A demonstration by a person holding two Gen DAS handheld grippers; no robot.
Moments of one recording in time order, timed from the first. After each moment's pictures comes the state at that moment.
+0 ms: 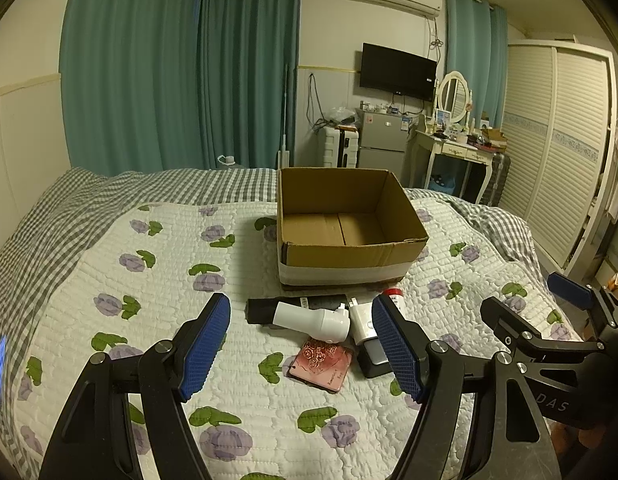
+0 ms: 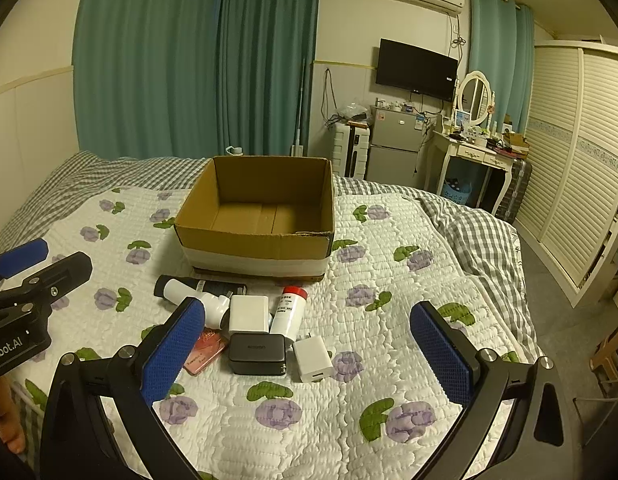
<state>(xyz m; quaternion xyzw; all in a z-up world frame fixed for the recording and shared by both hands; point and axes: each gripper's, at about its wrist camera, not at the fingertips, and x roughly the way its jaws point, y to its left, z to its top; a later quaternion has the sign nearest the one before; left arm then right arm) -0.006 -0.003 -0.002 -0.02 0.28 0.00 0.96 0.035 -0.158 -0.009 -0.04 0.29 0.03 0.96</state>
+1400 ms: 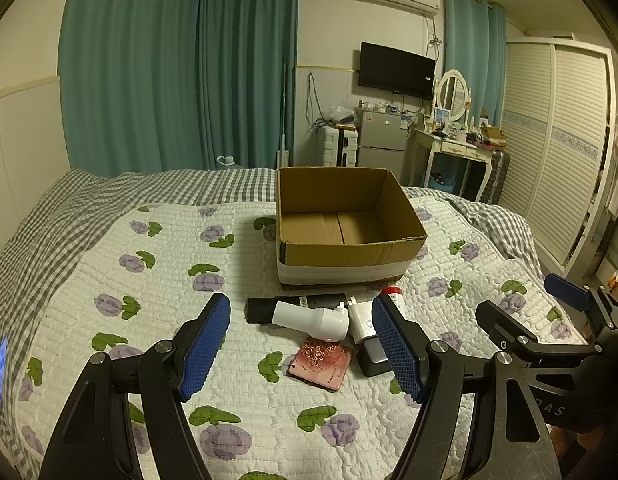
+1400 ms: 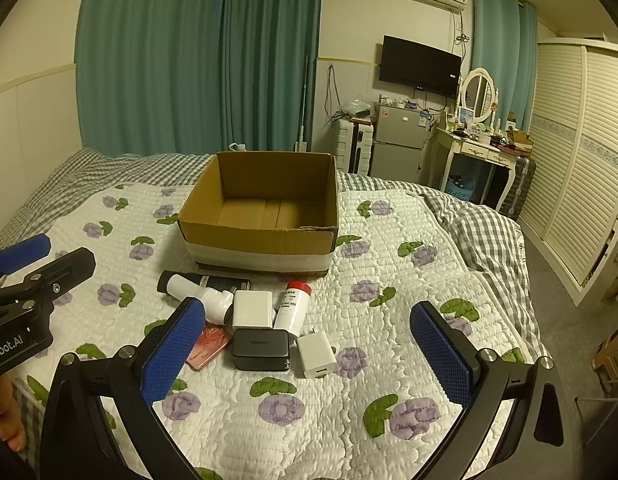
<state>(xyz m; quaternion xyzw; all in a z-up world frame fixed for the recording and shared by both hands) -0.005 -0.002 -0.002 -0.02 0.28 0.00 0.96 0.035 -0.156 -0.014 -0.04 0.30 0.04 0.95</state>
